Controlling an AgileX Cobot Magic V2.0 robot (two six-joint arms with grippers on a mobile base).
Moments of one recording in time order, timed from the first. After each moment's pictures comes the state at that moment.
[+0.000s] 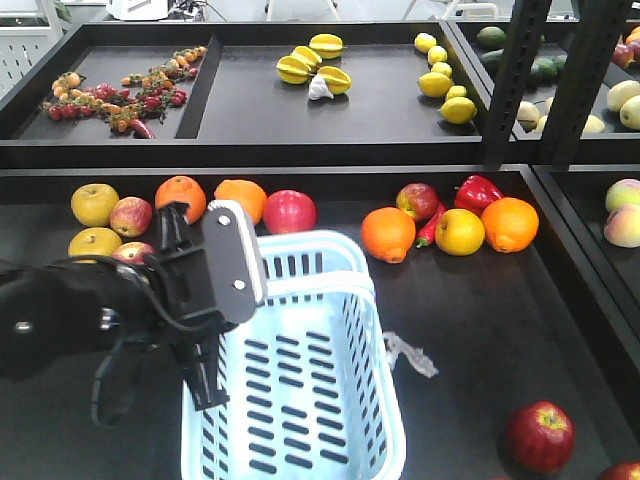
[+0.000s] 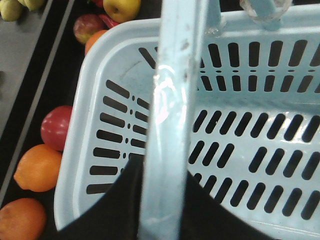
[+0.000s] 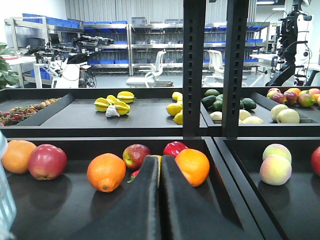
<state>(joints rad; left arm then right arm) -0.62 1.39 -0.88 -0.28 0.29 1.05 0.01 -0.01 0.03 -0.06 0.01 0.06</state>
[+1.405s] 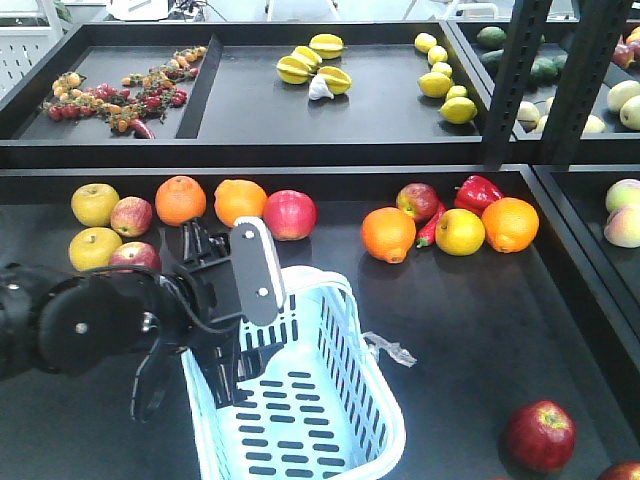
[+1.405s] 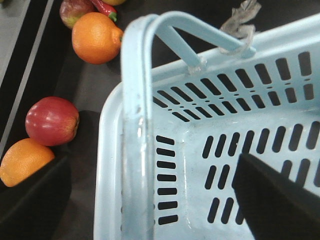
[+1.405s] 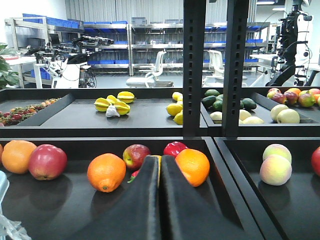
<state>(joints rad) -0.62 1.49 -0.89 -0.29 0.22 1.05 0.01 -0.01 0.03 -0.06 0.01 0.06</state>
